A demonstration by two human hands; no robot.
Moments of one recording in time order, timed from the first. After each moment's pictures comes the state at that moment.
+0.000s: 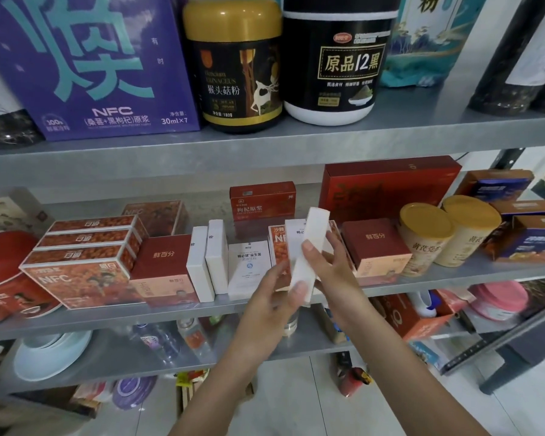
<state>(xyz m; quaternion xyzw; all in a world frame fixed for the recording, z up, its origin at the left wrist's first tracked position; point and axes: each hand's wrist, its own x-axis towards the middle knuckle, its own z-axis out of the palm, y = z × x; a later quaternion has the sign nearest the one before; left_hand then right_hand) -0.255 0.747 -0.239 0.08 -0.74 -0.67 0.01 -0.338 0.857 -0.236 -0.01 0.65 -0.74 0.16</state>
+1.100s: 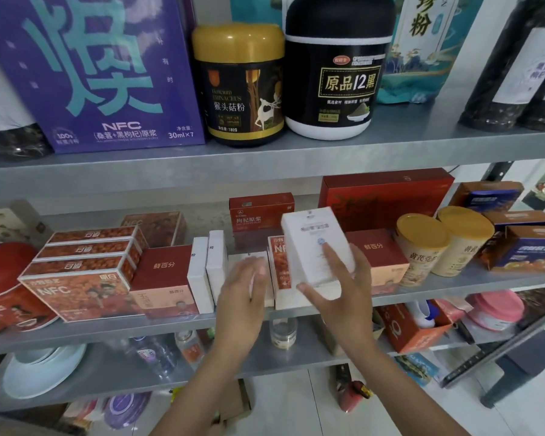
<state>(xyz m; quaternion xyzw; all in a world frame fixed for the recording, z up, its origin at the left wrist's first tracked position) -0.277 0.717 -0.252 0.11 -0.86 -0.46 0.20 -0.336 0.880 -0.285 -0.14 0.88 -0.42 -0.19</state>
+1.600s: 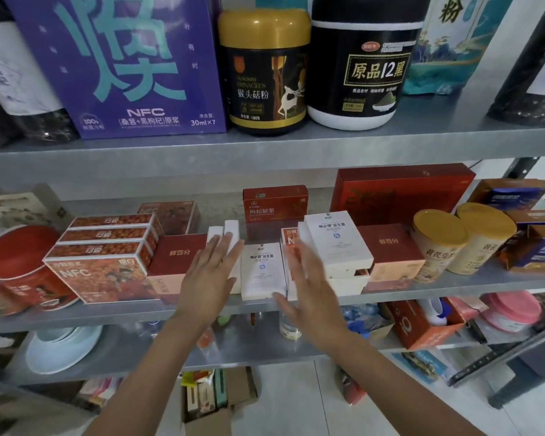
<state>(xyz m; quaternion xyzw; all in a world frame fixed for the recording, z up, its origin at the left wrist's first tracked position) -0.291 0.619 -0.285 0.04 -0.99 -0.04 0.09 -0.328 0.827 -0.297 -0.33 0.89 -0.29 -0.11</state>
